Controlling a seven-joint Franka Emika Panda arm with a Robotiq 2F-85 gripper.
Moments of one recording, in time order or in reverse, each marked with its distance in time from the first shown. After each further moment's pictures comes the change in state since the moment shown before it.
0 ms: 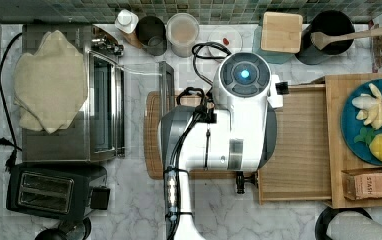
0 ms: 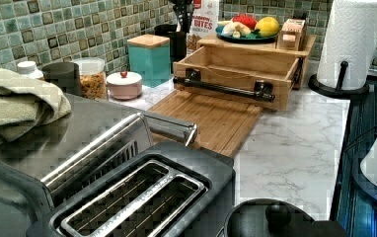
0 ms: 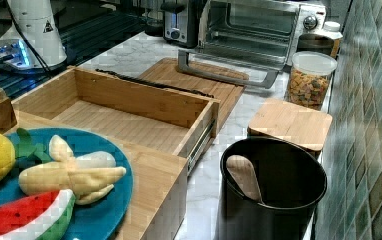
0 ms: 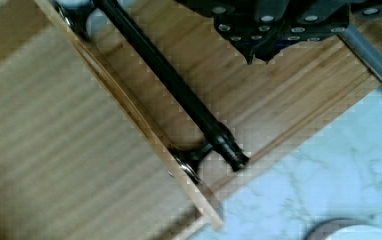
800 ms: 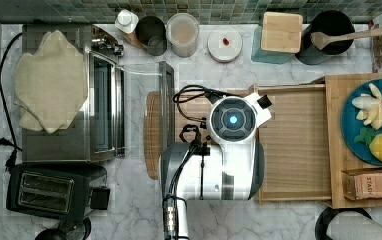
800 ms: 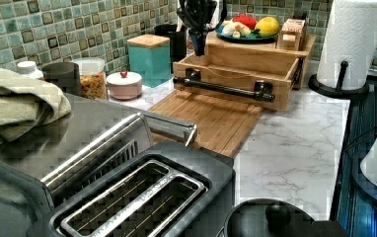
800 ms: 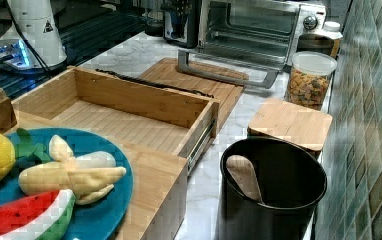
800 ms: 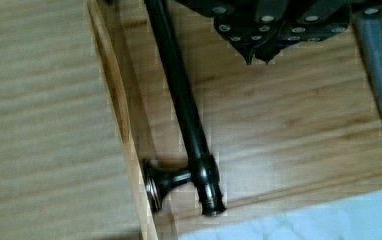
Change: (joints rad) arm 0.006 -0.115 0.001 -0.287 -0.029 0.214 -0.373
